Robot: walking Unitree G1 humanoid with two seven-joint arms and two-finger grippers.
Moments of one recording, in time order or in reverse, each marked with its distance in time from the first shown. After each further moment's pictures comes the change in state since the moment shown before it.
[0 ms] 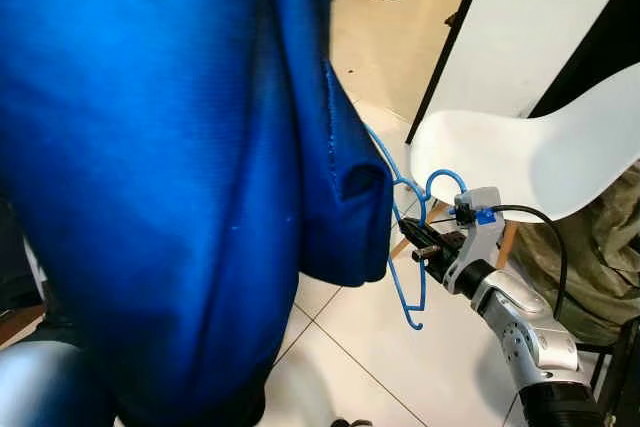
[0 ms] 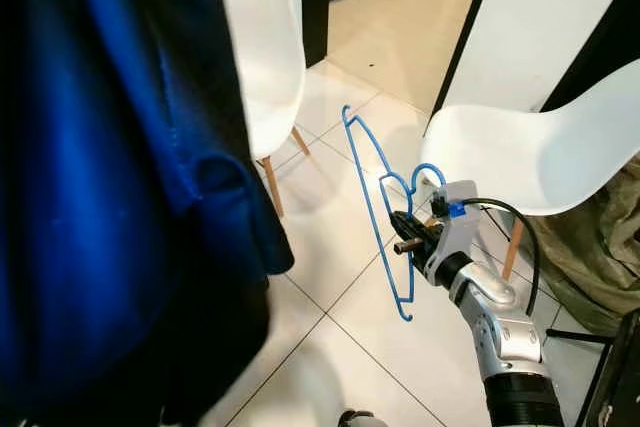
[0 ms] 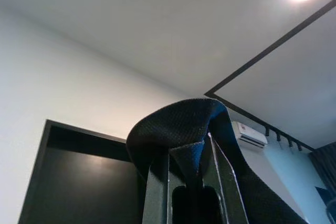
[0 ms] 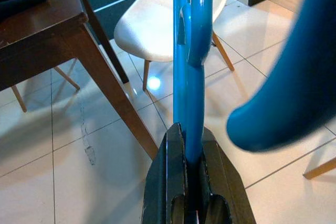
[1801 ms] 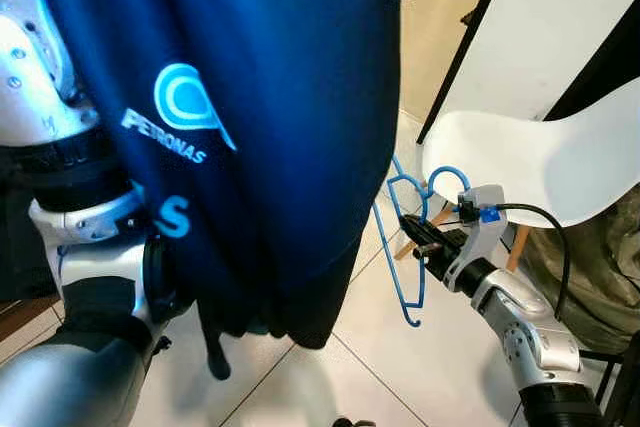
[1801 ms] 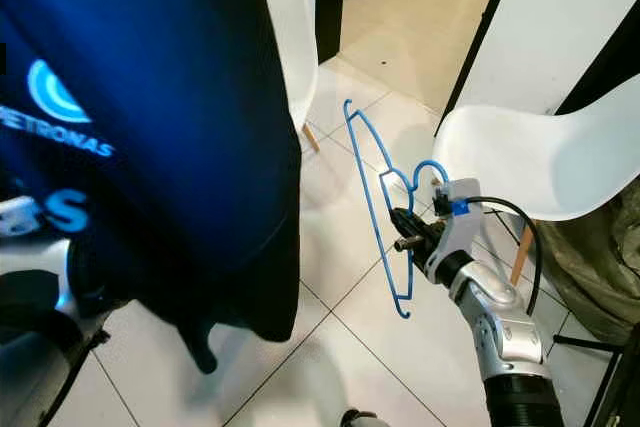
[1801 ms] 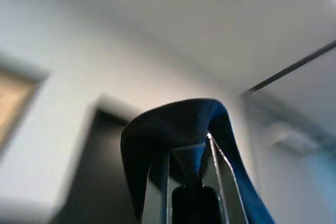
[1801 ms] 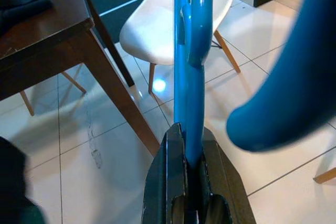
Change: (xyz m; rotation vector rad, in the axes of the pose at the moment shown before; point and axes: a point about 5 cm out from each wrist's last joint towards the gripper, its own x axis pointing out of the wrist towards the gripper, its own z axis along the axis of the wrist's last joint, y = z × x) left arm -0.046 0.018 -0.015 0.017 0.070 0.220; right arm -0.001 0.000 0.001 0.023 -0.015 -0.009
